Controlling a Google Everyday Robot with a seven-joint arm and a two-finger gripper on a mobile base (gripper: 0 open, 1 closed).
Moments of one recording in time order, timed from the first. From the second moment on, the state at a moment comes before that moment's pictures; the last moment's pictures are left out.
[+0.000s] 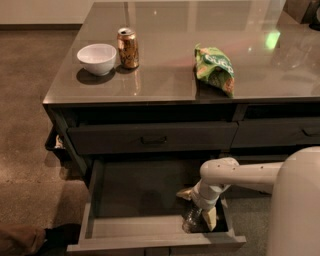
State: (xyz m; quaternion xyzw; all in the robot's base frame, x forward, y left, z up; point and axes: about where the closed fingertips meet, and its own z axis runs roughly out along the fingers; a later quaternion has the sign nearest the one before) arm 0.489 -0.142 0.381 -0.91 0.40 0.09 0.10
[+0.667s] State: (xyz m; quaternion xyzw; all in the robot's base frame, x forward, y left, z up) arm 0.484 -0.132 0.373 -0.91 0.40 0.10 0.09
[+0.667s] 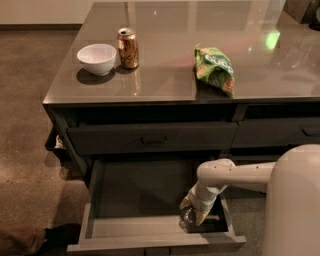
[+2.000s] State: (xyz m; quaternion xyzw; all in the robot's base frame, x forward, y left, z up) arm 0.485 -0.126 0.435 -0.91 0.40 0.06 0.09
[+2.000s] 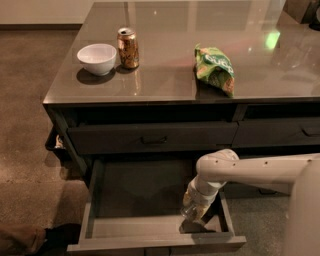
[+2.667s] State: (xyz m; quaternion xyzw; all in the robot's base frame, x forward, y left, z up) arm 0.476 -0.160 0.544 -0.93 0.37 0.00 0.07
